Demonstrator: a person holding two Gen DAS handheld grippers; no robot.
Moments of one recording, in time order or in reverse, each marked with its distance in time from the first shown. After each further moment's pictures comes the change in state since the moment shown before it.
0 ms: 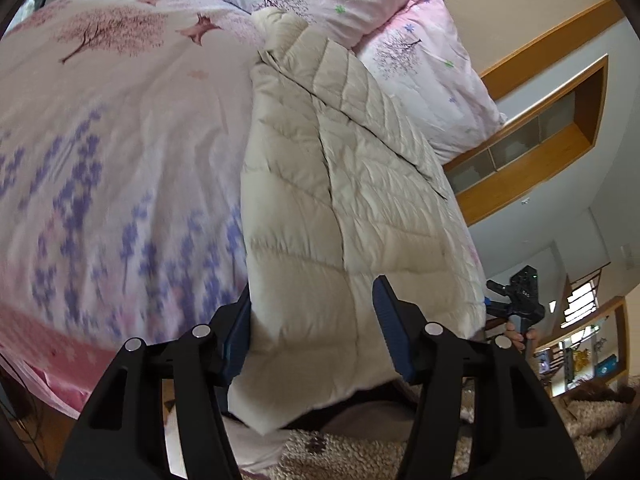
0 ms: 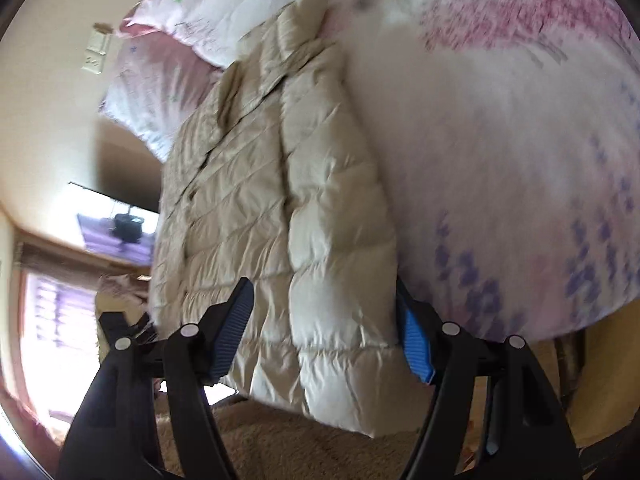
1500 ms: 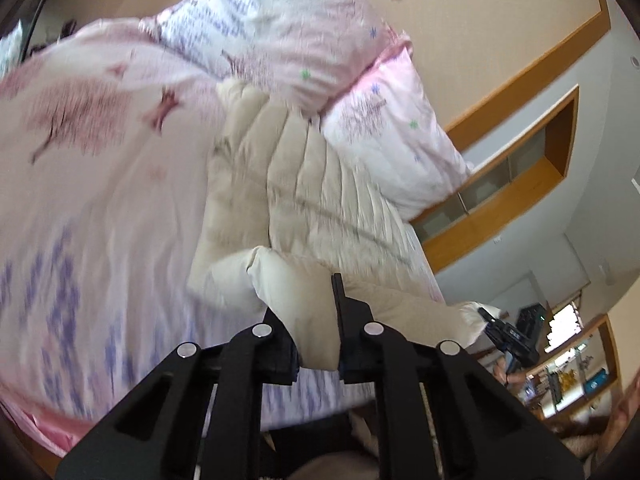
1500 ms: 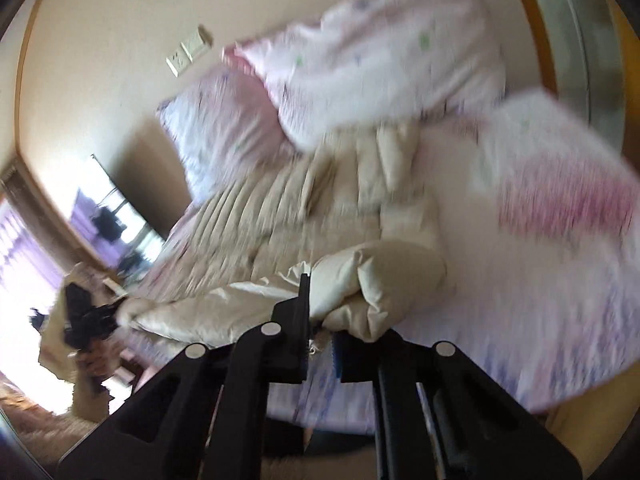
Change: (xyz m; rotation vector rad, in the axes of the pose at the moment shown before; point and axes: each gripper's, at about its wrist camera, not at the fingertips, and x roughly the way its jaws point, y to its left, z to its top) left arm -0.019 -0.031 0.061 0.012 -0.200 -0.068; right arm -0.029 0.137 0.005 -0.368 -0.412 -0.127
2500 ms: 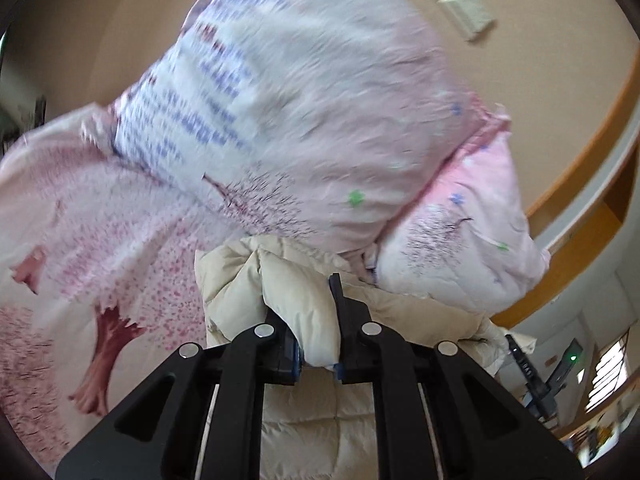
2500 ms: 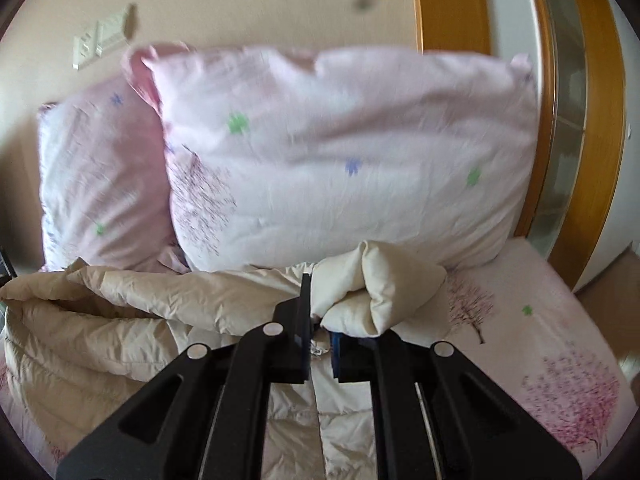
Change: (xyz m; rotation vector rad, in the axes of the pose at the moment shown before) left arm 0.153 0.020 0.223 -0.030 -0.122 0.179; right arm 0.230 0.037 0.170 -0.183 -0.193 -0.457
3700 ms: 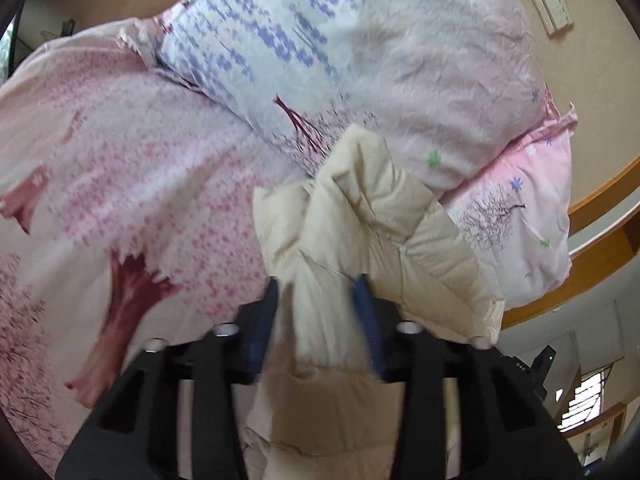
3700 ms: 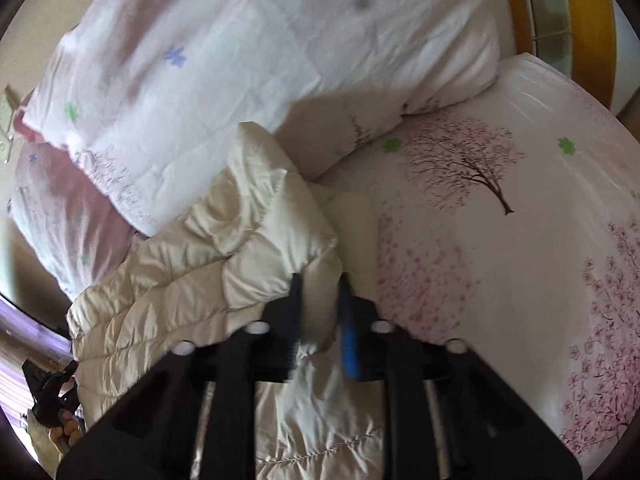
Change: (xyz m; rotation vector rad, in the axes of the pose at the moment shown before) left arm 0.028 0.053 -0.018 -0.131 0.165 0.044; right arm 0.074 -0.105 -0.047 0.415 0.366 0.171
